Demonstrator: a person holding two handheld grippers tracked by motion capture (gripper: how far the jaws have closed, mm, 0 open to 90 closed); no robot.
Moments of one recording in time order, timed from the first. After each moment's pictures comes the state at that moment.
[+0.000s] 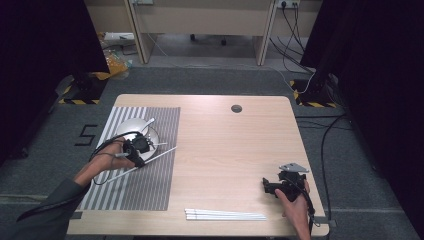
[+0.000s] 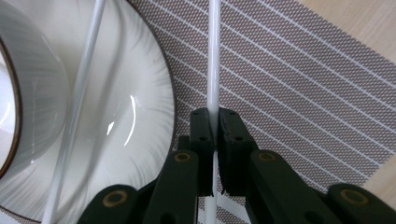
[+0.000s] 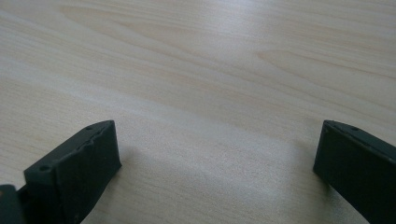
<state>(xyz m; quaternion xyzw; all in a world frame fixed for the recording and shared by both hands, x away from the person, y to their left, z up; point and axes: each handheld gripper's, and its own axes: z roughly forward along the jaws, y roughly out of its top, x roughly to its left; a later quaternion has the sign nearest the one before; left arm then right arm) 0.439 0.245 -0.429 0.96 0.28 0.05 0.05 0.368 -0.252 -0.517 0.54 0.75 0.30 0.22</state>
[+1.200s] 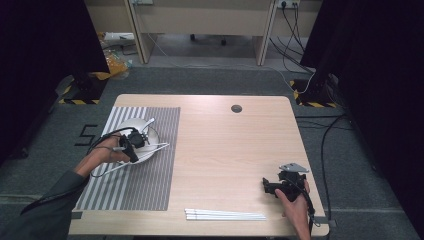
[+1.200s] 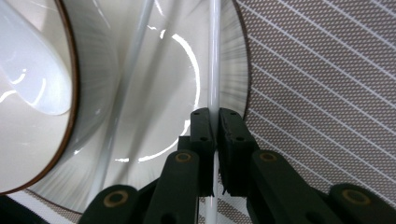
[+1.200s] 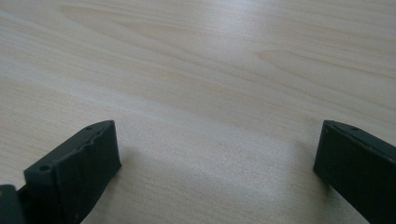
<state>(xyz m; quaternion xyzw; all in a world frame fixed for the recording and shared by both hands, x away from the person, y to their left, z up) 0.469 0.266 -0.443 0.96 0.28 0.06 0.01 0.368 -0.252 -0.517 0.54 0.75 0.30 0.22</state>
